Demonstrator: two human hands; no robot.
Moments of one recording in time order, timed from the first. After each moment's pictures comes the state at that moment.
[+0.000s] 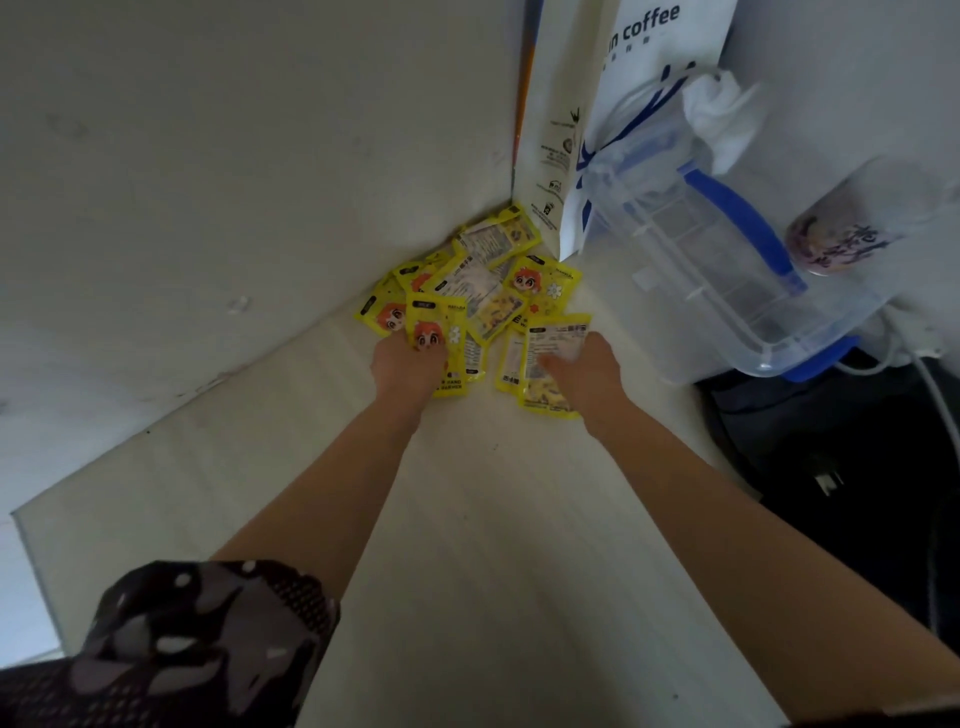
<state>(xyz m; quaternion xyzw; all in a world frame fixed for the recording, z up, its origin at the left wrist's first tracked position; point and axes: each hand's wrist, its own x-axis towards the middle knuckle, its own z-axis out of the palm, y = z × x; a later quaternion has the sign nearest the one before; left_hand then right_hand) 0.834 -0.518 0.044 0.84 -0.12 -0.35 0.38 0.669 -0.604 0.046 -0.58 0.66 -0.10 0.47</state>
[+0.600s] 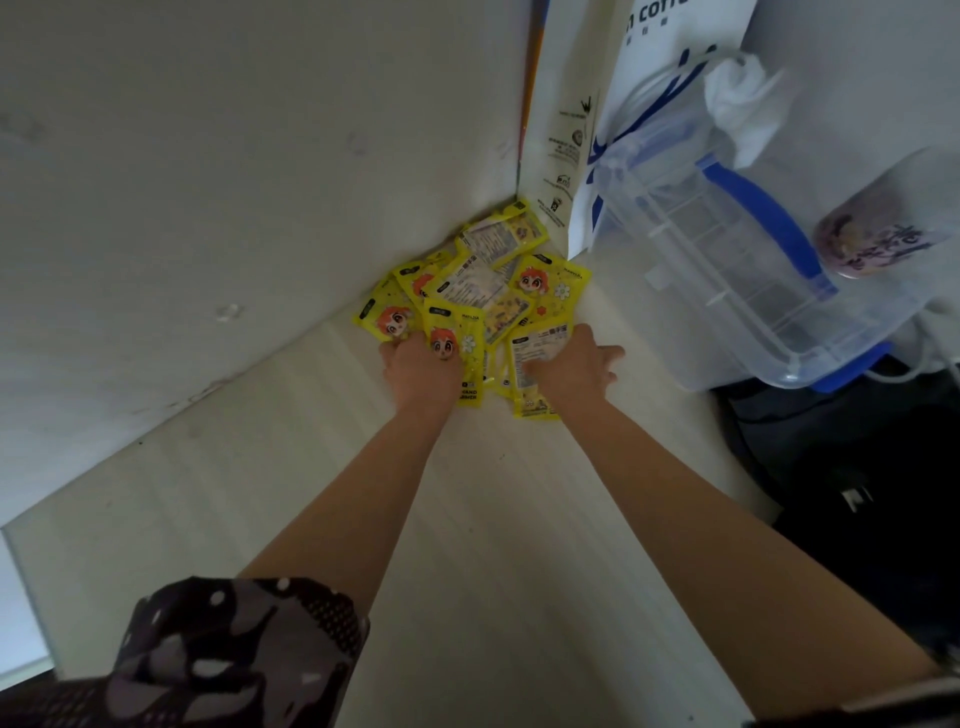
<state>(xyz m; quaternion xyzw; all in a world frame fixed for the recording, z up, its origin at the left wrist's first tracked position) 0.828 -0.534 0.020 0.89 -0.21 -0.29 0.29 0.704 -0.609 0.036 -0.56 0.72 -0.03 0.41</state>
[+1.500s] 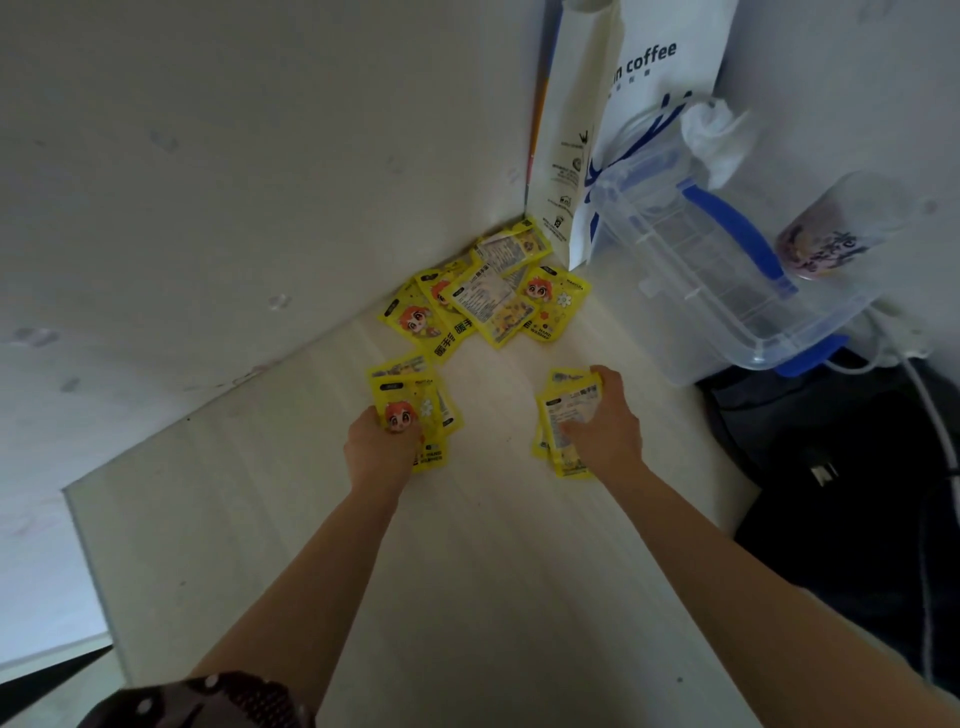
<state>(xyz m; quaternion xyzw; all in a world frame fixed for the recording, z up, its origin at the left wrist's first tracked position) 0.824 -0.417 0.027 0.87 -0.07 -0.31 0.37 0.628 -0.547 0.042 -0.63 0.65 -0.08 0.43</state>
